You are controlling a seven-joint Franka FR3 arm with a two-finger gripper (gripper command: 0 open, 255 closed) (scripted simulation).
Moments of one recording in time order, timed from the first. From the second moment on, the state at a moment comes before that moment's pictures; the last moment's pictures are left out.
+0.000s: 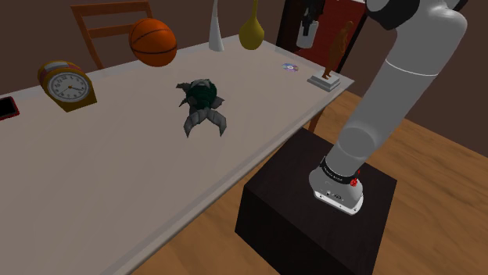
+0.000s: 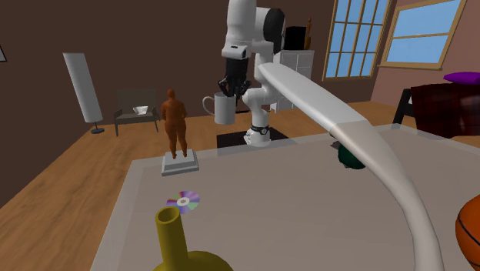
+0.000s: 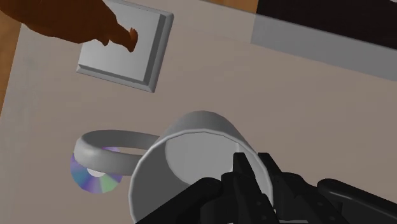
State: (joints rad) arm -0.13 0.06 -0.52 -1.62 -0.11 1.58 -0.82
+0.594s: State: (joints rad) arm -0.02 -0.20 -0.39 -1.88 -0.19 1.56 -0.57
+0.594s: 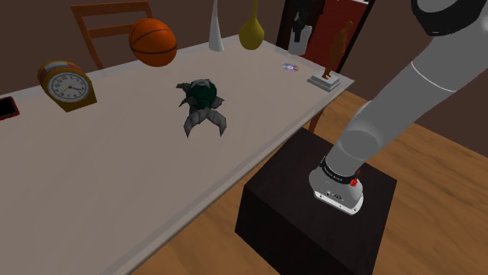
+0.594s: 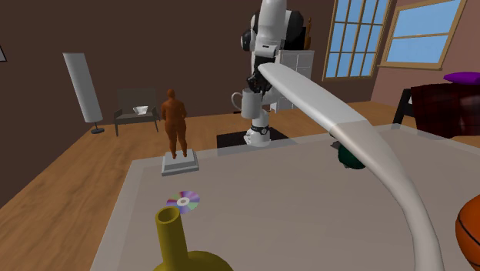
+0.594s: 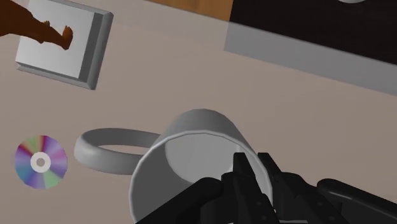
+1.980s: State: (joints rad) arm 0.09 -0.42 -0.15 -2.19 -0.12 1.61 -0.21
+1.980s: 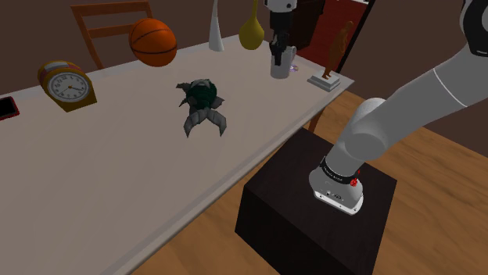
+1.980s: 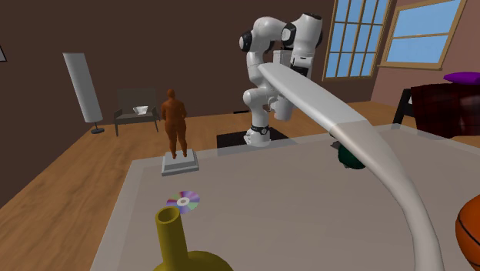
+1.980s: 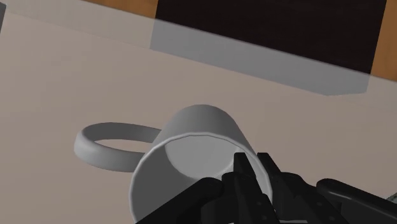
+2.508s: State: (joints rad) arm 0.09 -0.42 -0.16 -2.29 -0.13 1.72 -0.20
